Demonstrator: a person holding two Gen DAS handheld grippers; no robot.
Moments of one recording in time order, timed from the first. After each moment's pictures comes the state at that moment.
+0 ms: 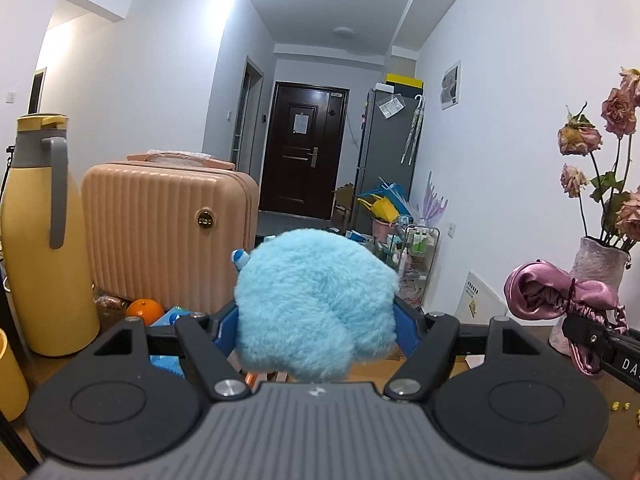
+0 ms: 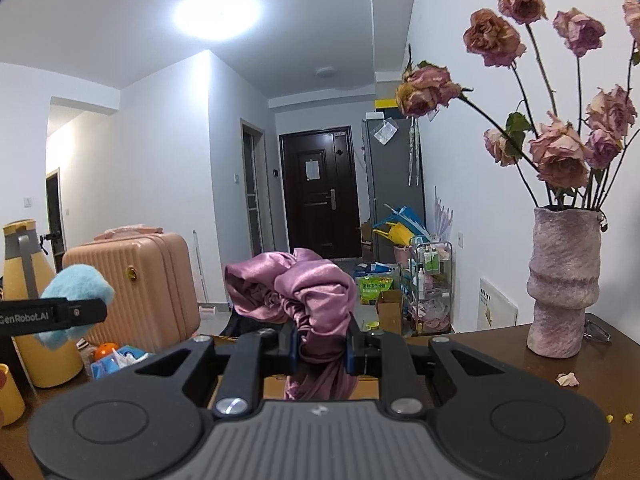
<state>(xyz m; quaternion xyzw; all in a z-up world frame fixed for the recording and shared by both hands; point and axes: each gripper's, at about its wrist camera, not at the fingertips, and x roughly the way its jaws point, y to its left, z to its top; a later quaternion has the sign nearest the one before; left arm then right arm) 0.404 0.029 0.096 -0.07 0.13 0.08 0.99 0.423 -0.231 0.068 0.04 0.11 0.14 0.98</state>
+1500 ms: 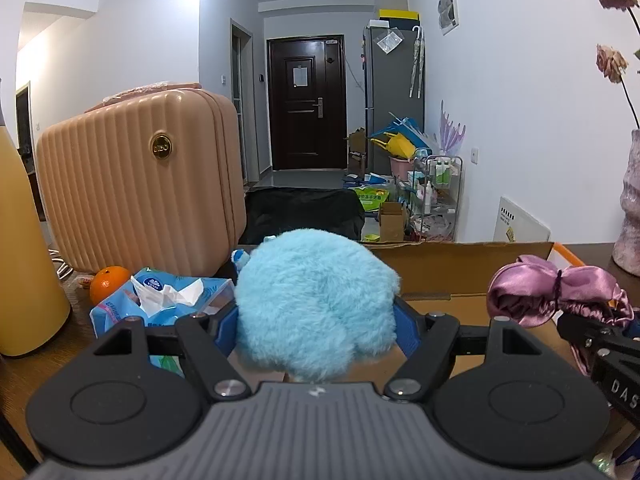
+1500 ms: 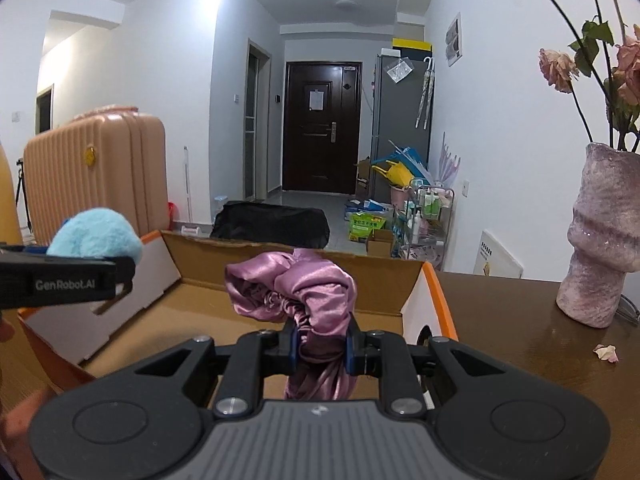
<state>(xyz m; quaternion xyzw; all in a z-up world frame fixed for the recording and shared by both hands) 0.504 0.015 0.009 0.00 0.21 0.10 0.97 0.508 -0.182 -0.016 -0.04 0.21 0.13 0.97</state>
